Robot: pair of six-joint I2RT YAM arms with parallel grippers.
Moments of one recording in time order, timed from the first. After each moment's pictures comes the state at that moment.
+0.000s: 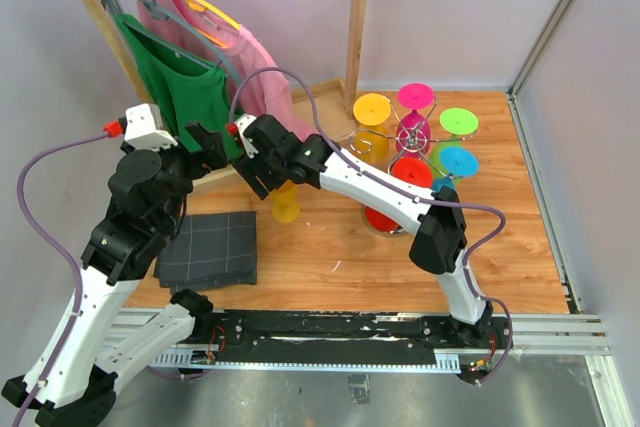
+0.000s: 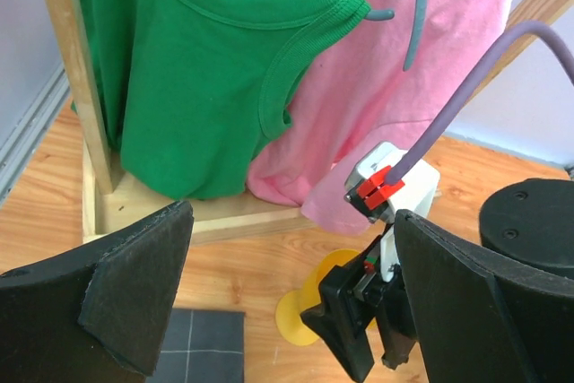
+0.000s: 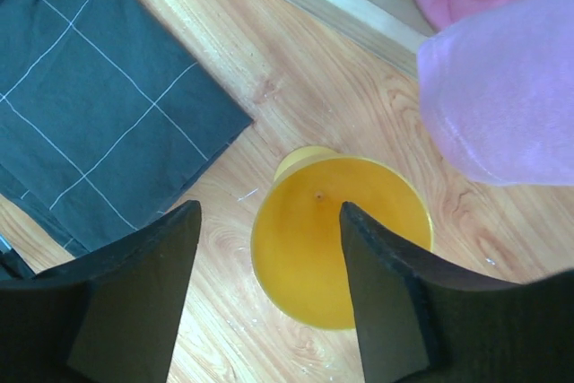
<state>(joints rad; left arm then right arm) -0.47 0.75 1.16 -0.50 -0.54 -0.37 1.03 2.10 2.09 -0.76 0.09 0.09</state>
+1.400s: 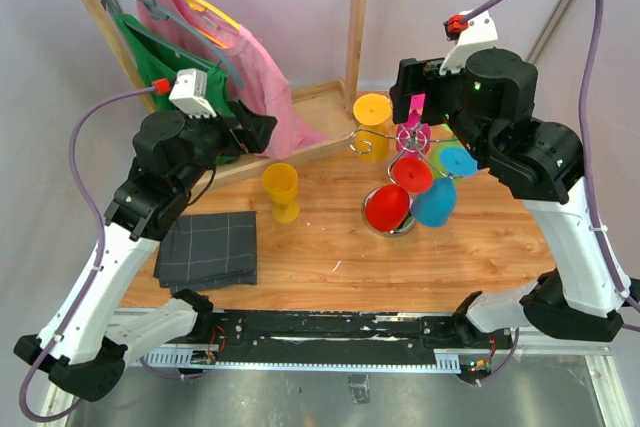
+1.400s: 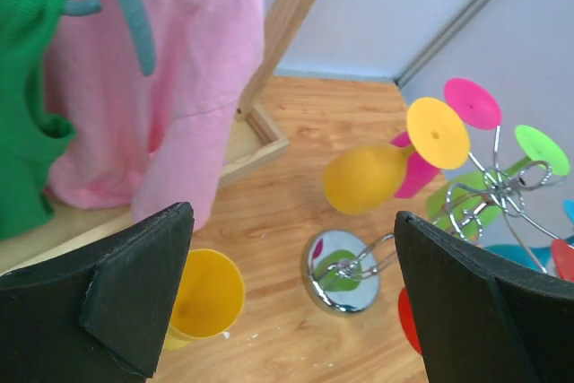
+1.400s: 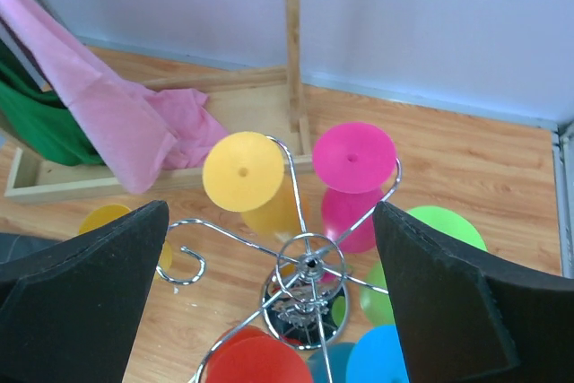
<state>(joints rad) -0.47 0.95 1.28 -0.41 -0.10 -0.43 0.77 1.36 2.10 -0.96 0.48 0.15</state>
